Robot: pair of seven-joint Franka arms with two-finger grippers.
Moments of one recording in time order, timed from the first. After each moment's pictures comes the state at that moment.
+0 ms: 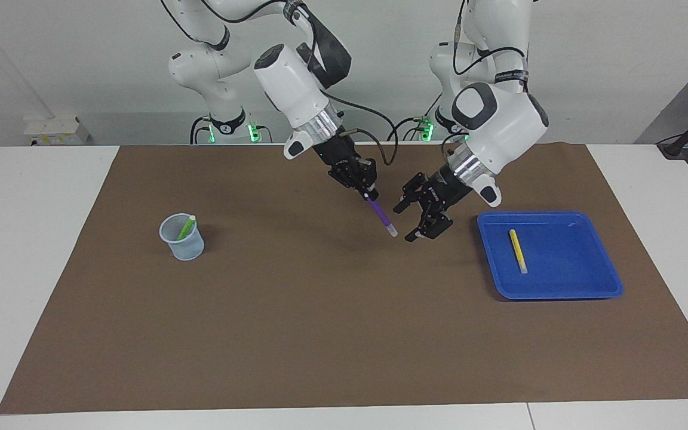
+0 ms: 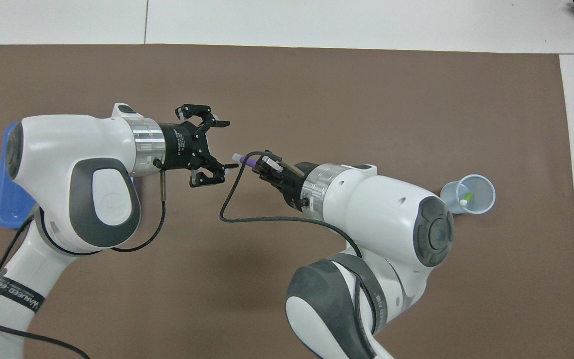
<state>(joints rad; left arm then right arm) -0.38 0.10 -0.04 -1.97 -0.83 2.40 -1.55 0.53 0.08 0.09 -1.97 0.55 2.65 0.86</state>
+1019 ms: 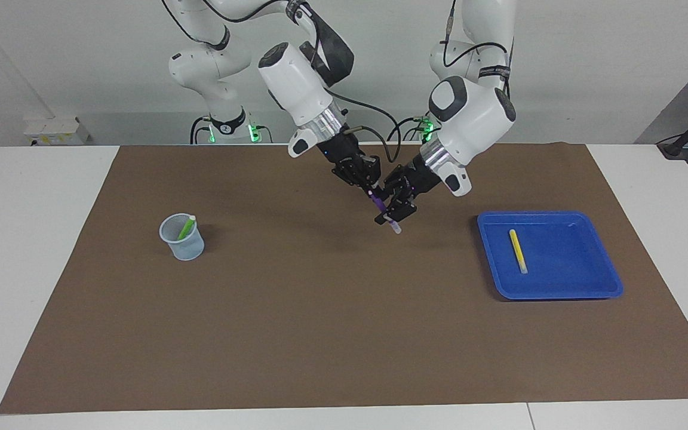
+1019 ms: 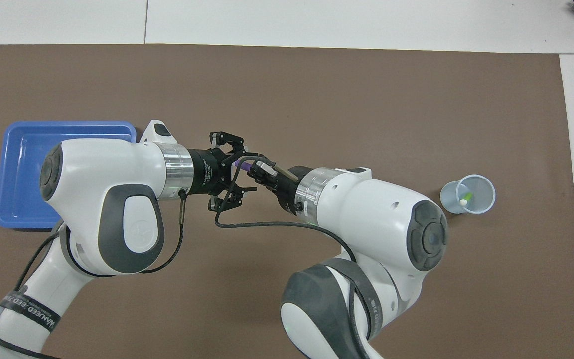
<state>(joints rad) -0.45 0.05 -0.02 -2.03 -0.83 2.36 -1.34 0.55 0.08 0.10 -1.97 0.55 2.65 0.86</state>
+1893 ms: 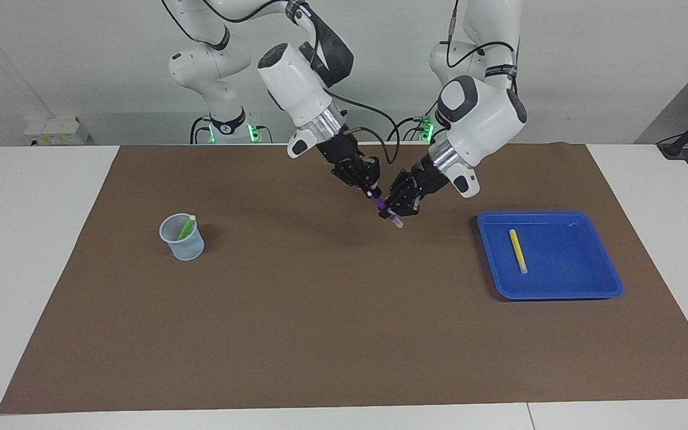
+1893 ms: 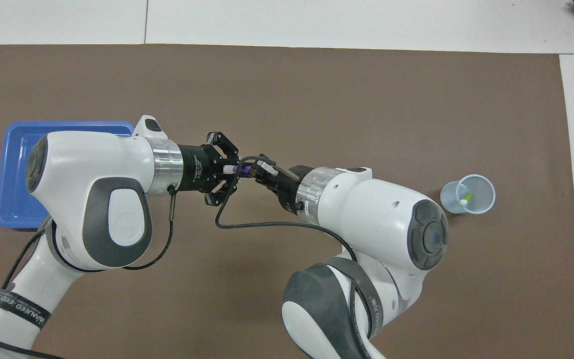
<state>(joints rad) -0.42 0.05 -0.02 -2.02 -0.83 2.30 -1.32 0.55 0.08 0.09 -1.97 0.55 2.65 0.86</state>
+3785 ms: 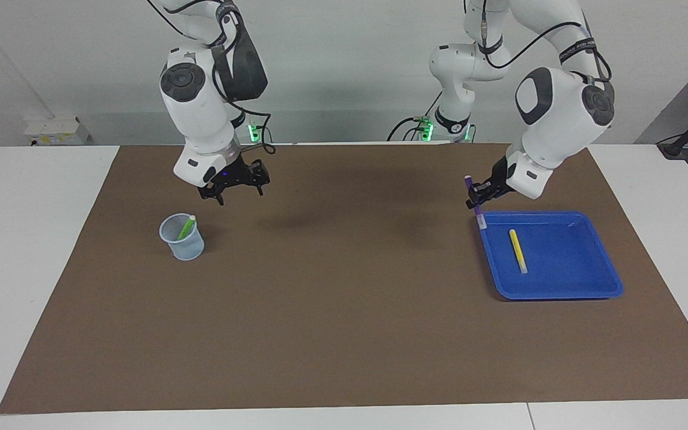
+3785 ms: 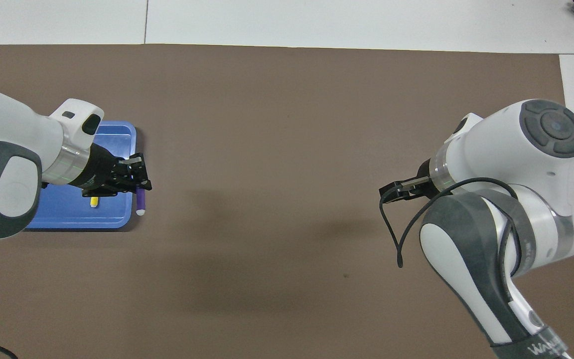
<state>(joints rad) -0.10 0.04 0.00 -1.91 -0.24 1.83 -0.21 0.14 0.00 0.07 -1.96 0.01 1.86 -0.12</state>
